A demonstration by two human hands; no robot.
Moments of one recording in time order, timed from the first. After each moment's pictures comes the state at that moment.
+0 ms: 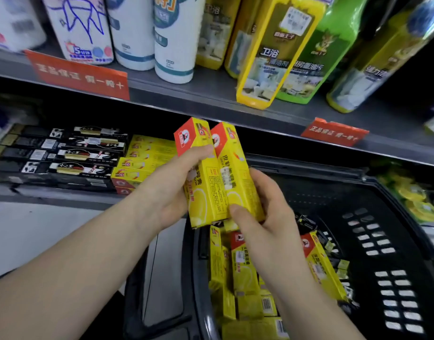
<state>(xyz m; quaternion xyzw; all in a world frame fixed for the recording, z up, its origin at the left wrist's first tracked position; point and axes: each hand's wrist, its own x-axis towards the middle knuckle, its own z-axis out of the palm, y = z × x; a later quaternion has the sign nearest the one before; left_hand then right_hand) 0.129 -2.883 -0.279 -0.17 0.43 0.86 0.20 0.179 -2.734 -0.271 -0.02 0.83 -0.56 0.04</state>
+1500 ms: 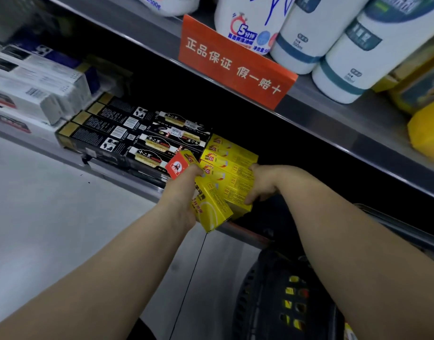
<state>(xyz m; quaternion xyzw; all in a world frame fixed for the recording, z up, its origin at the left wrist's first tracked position) 0.090 -3.013 -0.416 -0.46 0.32 0.83 0.04 -0.047 -2.892 -0.409 -0.10 0.89 0.01 0.45</state>
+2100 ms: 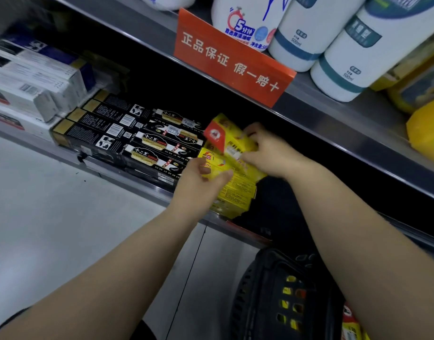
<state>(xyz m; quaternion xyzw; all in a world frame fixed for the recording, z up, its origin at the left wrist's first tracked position) 0.088 -2.998 -0.416 -0.31 0.66 0.68 0.00 -0.039 -2.904 -0.360 -0.23 0.92 -0.20 0.23</state>
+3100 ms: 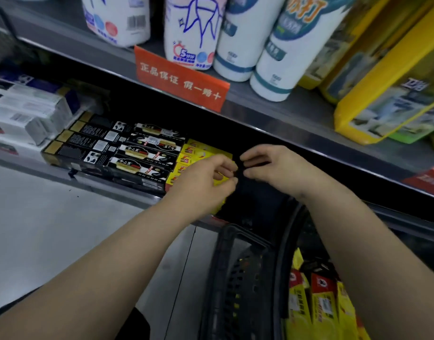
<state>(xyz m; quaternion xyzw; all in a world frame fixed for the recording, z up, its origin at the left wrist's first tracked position) 0.101 -2.971 -0.342 -0.06 0.83 0.56 0.00 0.018 -2.835 -0.293 -0.15 0.89 -0.34 0.27</state>
